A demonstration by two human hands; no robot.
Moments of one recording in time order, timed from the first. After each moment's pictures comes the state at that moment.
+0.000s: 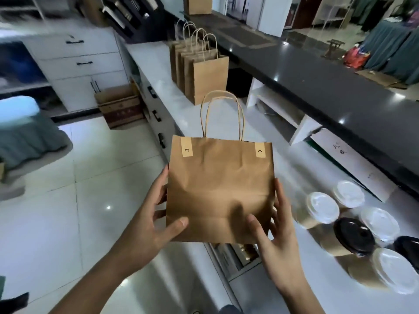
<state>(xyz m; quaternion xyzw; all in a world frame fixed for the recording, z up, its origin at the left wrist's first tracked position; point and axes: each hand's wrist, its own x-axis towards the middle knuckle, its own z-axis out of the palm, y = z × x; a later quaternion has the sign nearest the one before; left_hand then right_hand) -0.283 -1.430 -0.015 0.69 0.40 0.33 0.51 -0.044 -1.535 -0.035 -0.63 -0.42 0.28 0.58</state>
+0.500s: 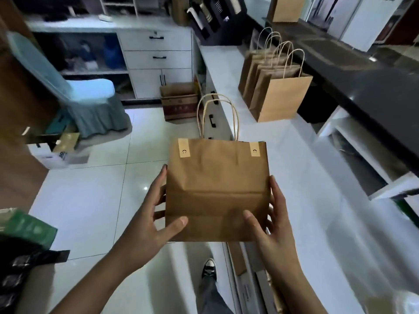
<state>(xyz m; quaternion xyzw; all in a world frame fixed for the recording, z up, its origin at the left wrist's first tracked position) -0.352 -1.350 -0.023 0.60 0.53 0.40 0.45 -0.093 -1.368 -0.035 -0.57 -0.52 0.39 0.51</state>
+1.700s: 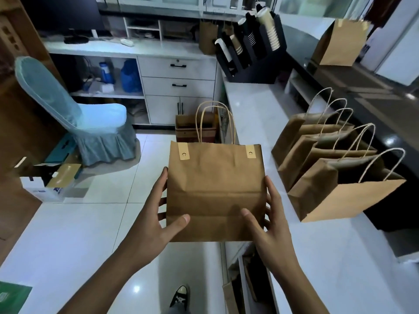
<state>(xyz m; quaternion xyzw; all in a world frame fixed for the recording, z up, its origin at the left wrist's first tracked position) -0.390 -0.934 -0.007 0.55 0.57 0.45 0.41 -0.140 -0.913 -0.019 -0.53 -0.56 0.43 0.46</state>
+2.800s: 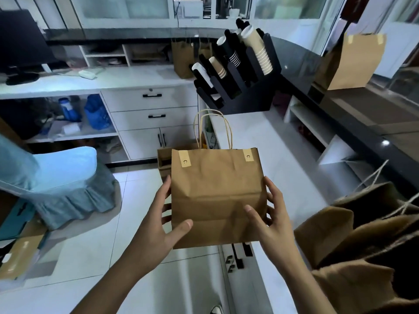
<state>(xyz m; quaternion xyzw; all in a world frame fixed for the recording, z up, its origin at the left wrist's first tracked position) -0.418 -0.533 -0.005 0.60 0.54 0.41 0.41 -0.157 -0.528 -0.024 -0.56 -0.52 0.39 0.51</state>
